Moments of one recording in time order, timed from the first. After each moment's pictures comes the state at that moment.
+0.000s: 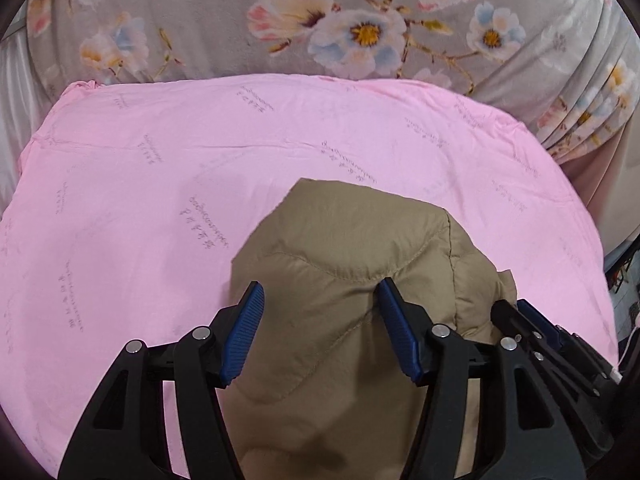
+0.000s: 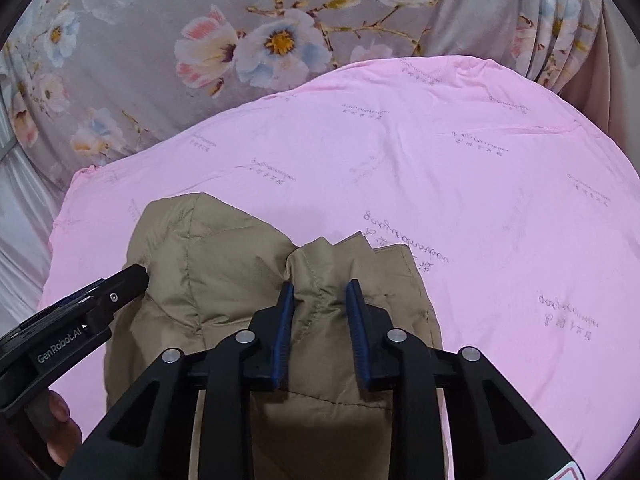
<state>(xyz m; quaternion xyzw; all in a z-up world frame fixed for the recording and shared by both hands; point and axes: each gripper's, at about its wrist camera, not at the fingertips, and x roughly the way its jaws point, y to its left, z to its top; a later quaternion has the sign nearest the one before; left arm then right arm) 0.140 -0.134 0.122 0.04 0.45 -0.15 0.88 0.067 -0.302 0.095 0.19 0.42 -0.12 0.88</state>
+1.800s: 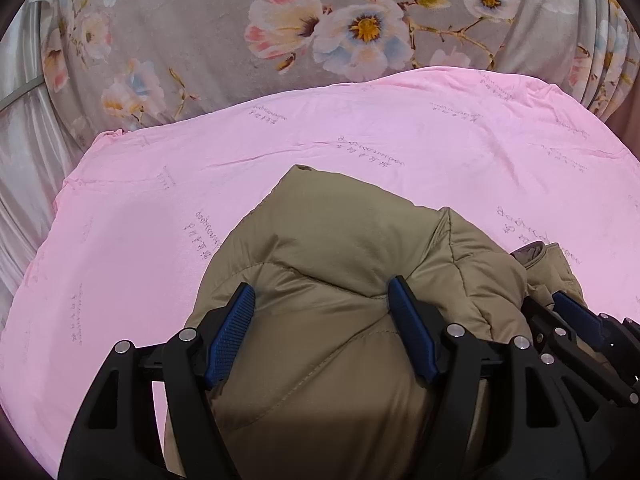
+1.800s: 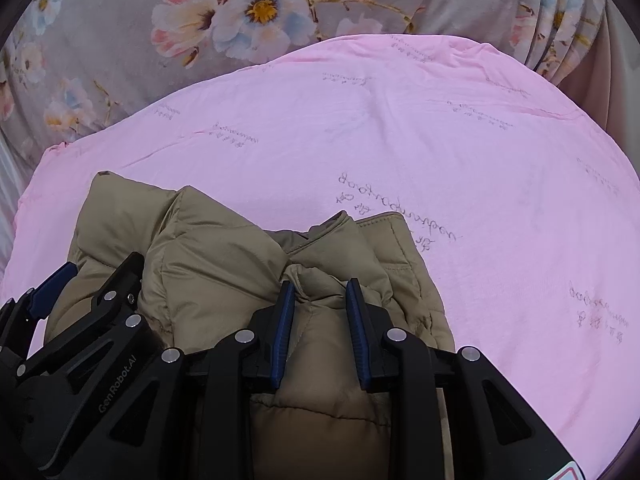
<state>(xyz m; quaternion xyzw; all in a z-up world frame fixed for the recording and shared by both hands) 0.130 -0.176 0.047 0.13 0.36 -0.08 0.92 0.083 -0.307 0.031 0.16 0.42 -0.14 0.88</state>
